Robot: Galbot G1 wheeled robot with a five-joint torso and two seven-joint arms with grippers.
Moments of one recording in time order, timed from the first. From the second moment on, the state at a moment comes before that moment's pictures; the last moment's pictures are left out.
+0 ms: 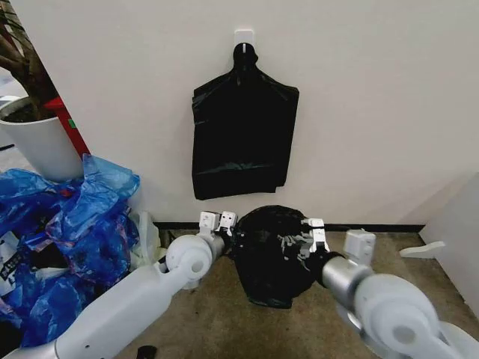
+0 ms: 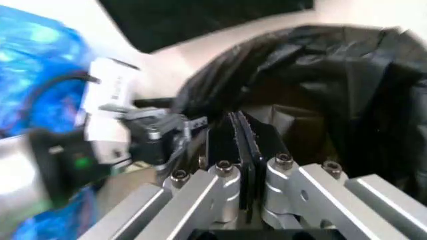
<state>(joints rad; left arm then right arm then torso) 0.68 -1.00 0.30 -1.91 -1.16 0.59 -0.56 -1.01 0.82 -0.03 2.39 1.38 -0.46 0.90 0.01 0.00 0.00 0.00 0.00</state>
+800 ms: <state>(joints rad) 0.70 -0.98 0.33 -1.99 -1.04 0.58 -0.52 -0.80 1.05 -0.24 2.01 1.43 -0.33 1.22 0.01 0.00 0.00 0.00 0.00</state>
